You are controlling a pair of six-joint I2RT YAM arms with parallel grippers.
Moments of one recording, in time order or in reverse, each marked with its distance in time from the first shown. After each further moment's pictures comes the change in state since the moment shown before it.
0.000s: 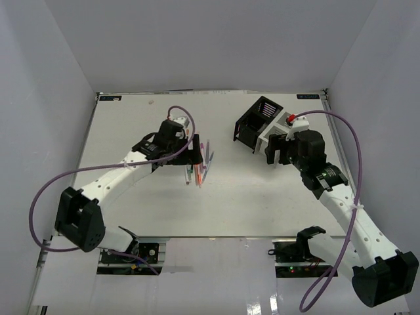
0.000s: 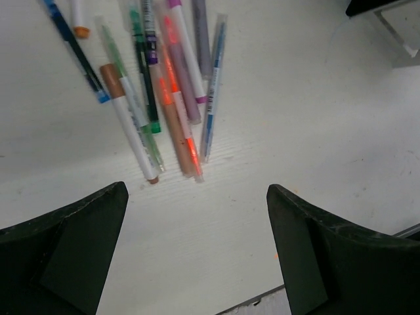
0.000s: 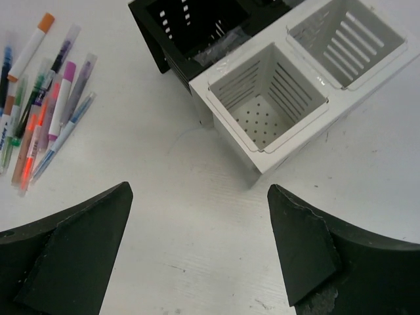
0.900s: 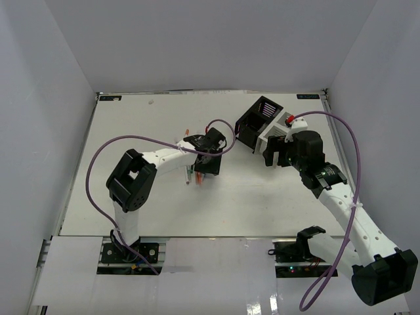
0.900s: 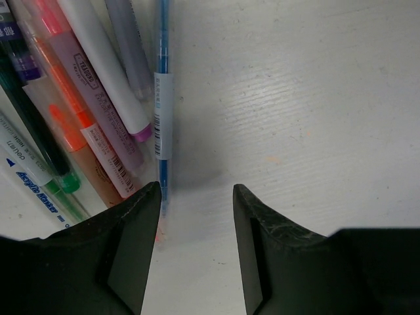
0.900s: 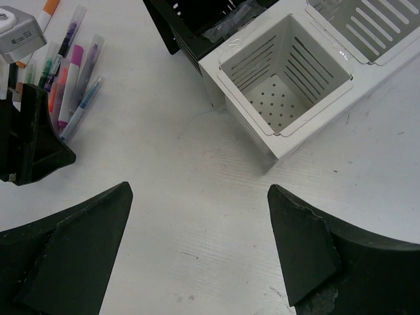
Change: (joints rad) left arm -0.259 0.579 0.306 -0.068 -0.183 -0.034; right arm 0.000 0.033 0.002 -0.057 -0.033 0.052
